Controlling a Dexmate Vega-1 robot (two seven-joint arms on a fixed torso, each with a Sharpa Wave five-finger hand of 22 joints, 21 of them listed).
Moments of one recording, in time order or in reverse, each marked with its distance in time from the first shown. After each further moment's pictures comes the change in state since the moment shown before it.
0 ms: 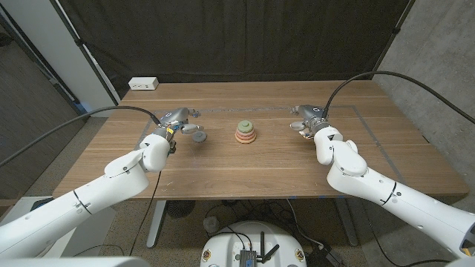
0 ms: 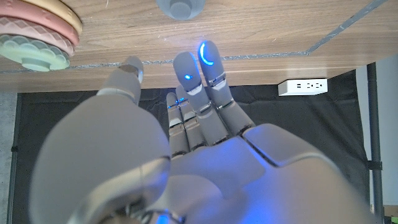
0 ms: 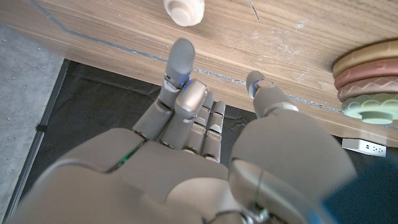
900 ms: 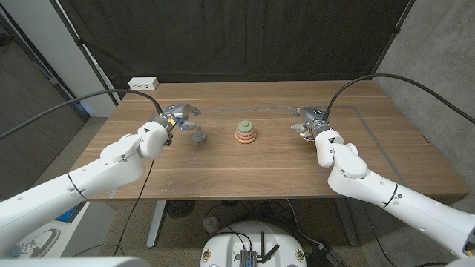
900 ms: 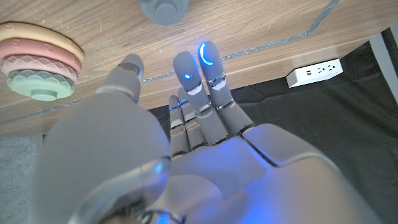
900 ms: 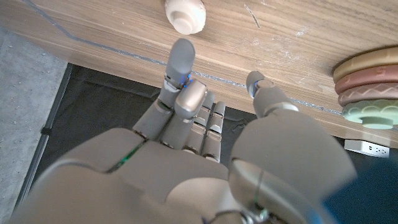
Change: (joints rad) left arm -0.132 0.098 0.069 -0.018 0.096 0.018 -0.242; left_hand 0.017 -0.017 0.002 -0.002 0.000 -0.039 0.018 -0.016 -0.003 -0.052 0.023 -0.015 -0.003 -0.006 0.002 -0.004 -0.004 -0.012 0.004 0.000 0.000; right arm -0.003 -0.008 -0.012 -0.001 0.027 -0.014 -0.033; right_hand 0.000 0.000 0.000 0.000 0.000 0.003 -0.005 0.000 0.003 0.000 0.000 0.000 0.003 0.000 0.000 0.000 0.000 -0.007 0.000 0.000 0.000
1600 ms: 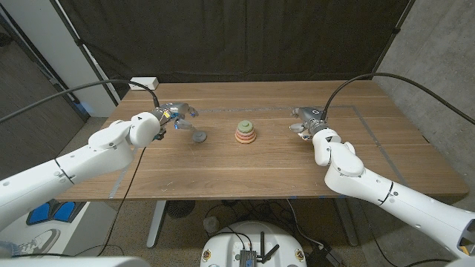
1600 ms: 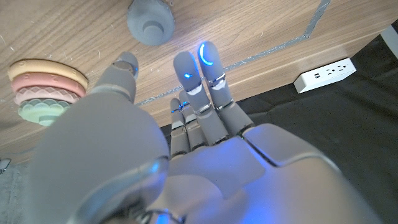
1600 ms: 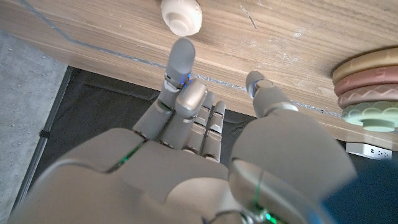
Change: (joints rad) left arm -0.062 0.059 -0.009 0.060 0.000 -0.117 -0.171; left_hand -0.021 -0.021 -0.022 0.016 -0.009 -0.041 0.005 -0.008 -0.005 -0.042 0.004 -0.006 -0.010 -0.012 0.009 0.000 -0.006 -0.003 0.000 -0.005 -0.003; right arm 0.032 0.012 -0.033 0.010 0.001 -0.027 0.019; right_hand 0.000 0.000 0.004 0.004 0.000 0.003 0.003 0.004 0.005 0.000 0.000 0.000 0.000 -0.011 0.004 -0.005 -0.002 0.000 0.000 -0.004 -0.005
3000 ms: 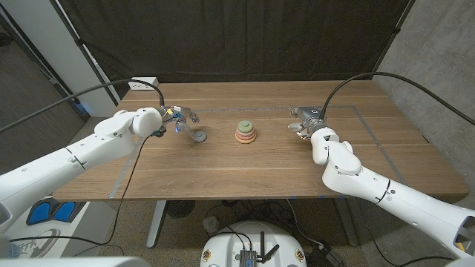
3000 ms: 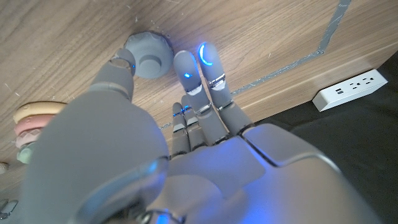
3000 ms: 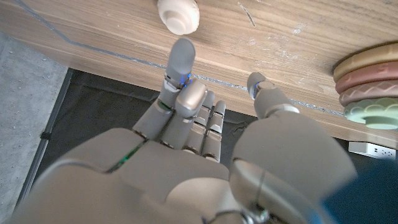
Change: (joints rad) left arm -0.143 -0.081 0.087 0.182 0.087 -0.144 -0.200; left_hand 0.008 -0.026 -0.017 -0.003 -0.018 -0.070 -0.002 0.000 -0.005 -0.064 0.018 -0.003 -0.011 -0.016 0.005 0.004 -0.009 -0.014 0.007 0.000 0.003; right arm 0.026 0.009 -0.022 0.005 0.018 -0.025 -0.006; right_hand -0.011 0.011 0.000 0.000 0.000 0.000 0.000 0.004 0.014 0.013 -0.005 0.001 0.010 -0.004 0.004 0.000 0.000 -0.004 0.004 0.000 0.000
